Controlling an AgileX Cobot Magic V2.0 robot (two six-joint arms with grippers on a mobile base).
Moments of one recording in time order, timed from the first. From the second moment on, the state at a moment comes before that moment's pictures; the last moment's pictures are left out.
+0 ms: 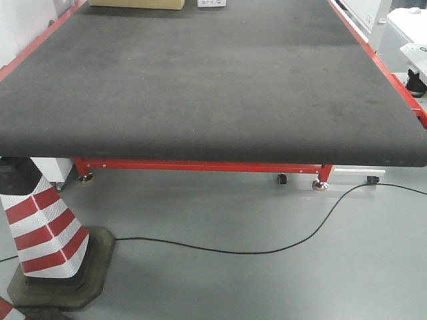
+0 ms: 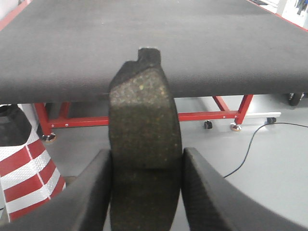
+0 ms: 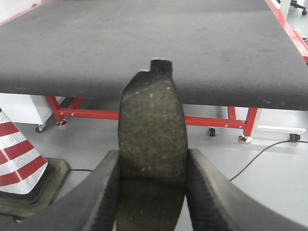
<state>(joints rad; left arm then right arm) -0.06 0.16 -0.38 -0.20 0.61 0.14 0.16 0.20 -0.42 0.01 0.61 0.06</state>
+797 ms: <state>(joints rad) -0.06 0.16 -0.38 -0.20 0.61 0.14 0.16 0.20 -0.42 0.01 0.61 0.06</state>
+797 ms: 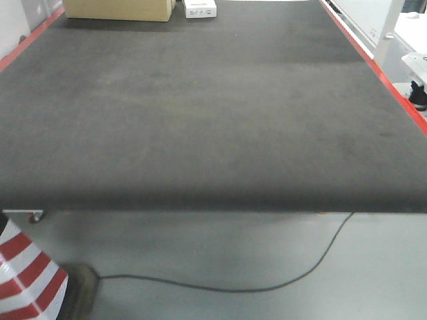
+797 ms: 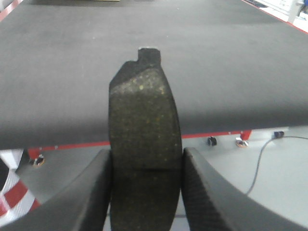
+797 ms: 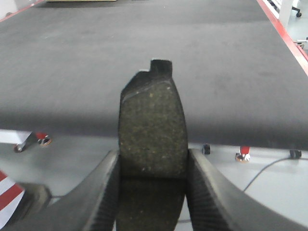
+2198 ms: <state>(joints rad) -0.06 0.16 -0.38 -0.20 0.61 0.14 0.16 0.20 -0.42 0.01 0.61 0.06</state>
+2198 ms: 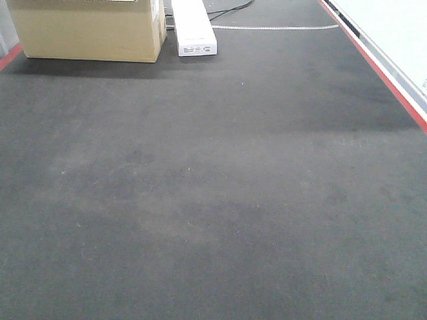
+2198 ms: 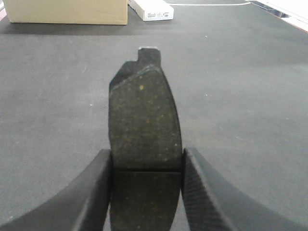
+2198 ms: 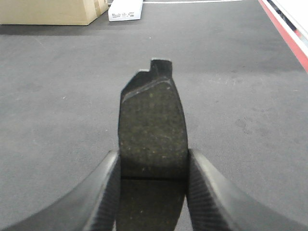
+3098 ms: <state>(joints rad) -0.06 0.16 -0.38 -0.20 0.61 0.14 0.16 0.20 -0.42 0.01 0.61 0.06</state>
